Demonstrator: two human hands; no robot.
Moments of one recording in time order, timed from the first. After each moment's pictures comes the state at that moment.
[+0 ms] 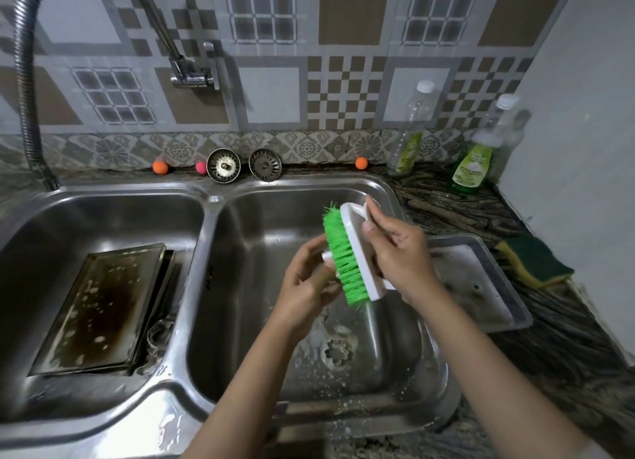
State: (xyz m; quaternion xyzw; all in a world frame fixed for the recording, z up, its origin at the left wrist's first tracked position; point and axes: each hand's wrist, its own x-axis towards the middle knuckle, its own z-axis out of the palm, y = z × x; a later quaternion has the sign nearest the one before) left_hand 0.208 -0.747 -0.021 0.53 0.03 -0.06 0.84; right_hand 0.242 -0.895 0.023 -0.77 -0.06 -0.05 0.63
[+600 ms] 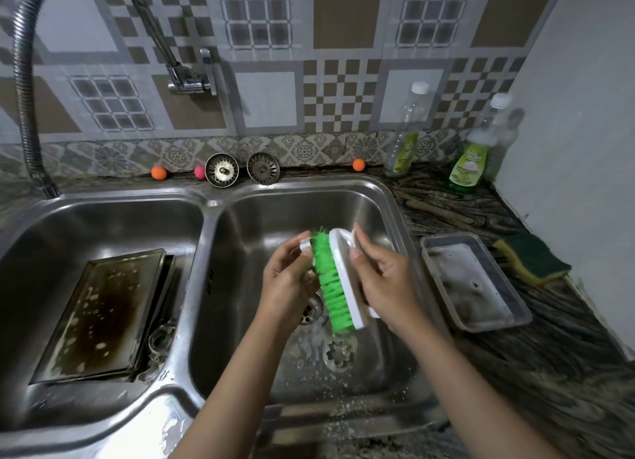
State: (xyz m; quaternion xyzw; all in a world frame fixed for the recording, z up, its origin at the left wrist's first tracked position) left_hand 0.221 -0.733 -0.022 0.47 0.11 0.00 0.87; right_hand 0.212 -0.879 0.004 -0.78 -0.05 -0.05 0.62
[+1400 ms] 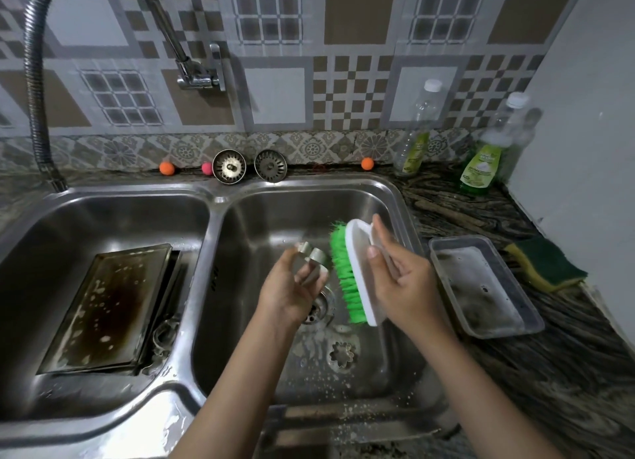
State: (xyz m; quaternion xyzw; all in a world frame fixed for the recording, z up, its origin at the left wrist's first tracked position) left_hand 0.225 -0.738 0.000 0.32 0.32 -0.07 0.89; right_hand 0.210 -0.891 0.002 -0.80 -0.11 -0.13 0.57
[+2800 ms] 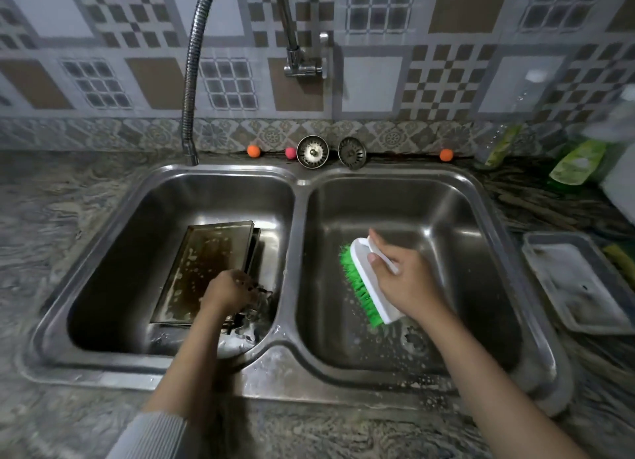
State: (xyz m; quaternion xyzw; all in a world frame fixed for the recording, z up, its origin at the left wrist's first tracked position) left_hand 0.173 -0.465 -0.090 0.89 0.29 -0.11 0.34; right_hand 0.202 -0.771 -0.021 -0.87 -0.09 0.03 0.49
